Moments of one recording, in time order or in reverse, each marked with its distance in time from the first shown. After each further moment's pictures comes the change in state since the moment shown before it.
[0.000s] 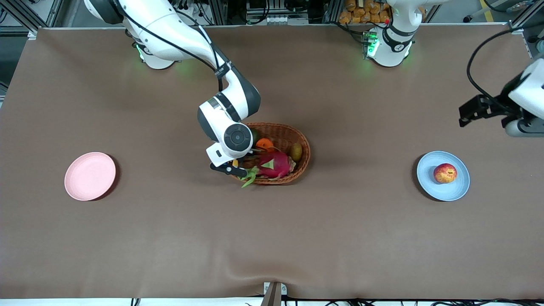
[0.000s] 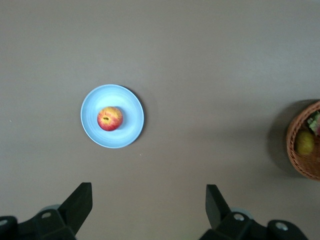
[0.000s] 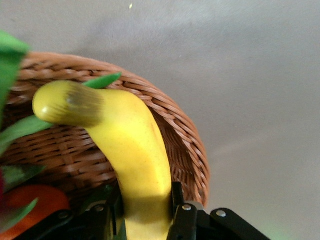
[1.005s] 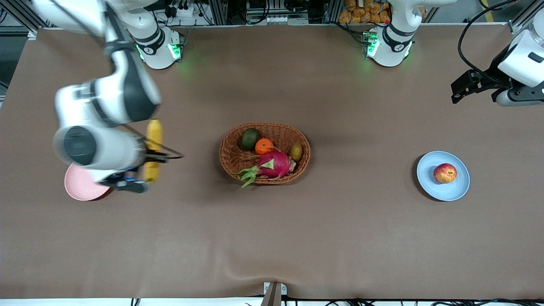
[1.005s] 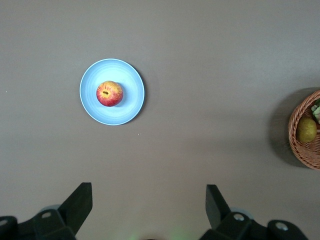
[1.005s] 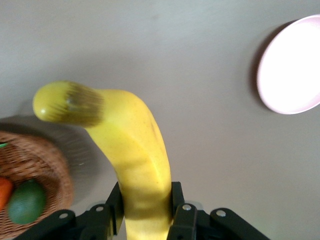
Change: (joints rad) left arm -0.125 -0.203 0.139 -0.266 -0.019 0.065 -0.053; right arm -0.433 -0.255 -0.020 0.054 0.002 -0.277 -0.471
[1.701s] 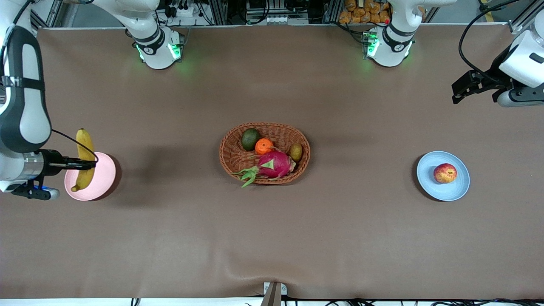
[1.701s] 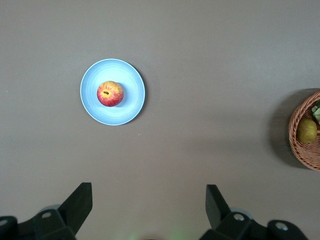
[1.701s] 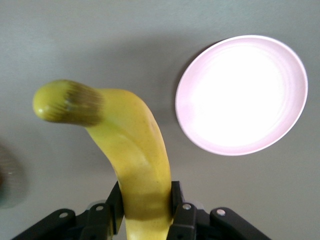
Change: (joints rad) left arm 0.000 0.000 0.003 0.000 0.000 0.000 -0.001; right arm -0.376 0.005 -0.009 -0.190 0.090 0.180 -0.478
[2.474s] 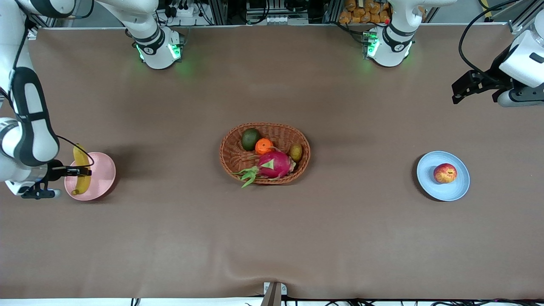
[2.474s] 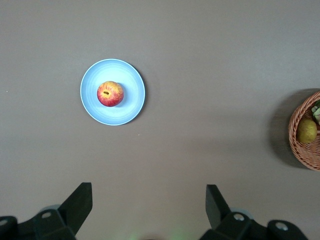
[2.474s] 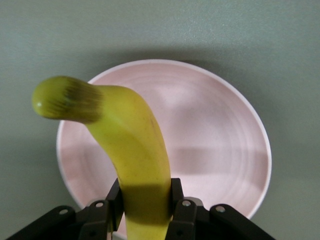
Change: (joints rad) left arm 0.000 0.000 0.000 0.000 0.000 0.000 0.000; right arm -0.148 0.178 -0.008 -0.130 0.001 0.387 -0.341
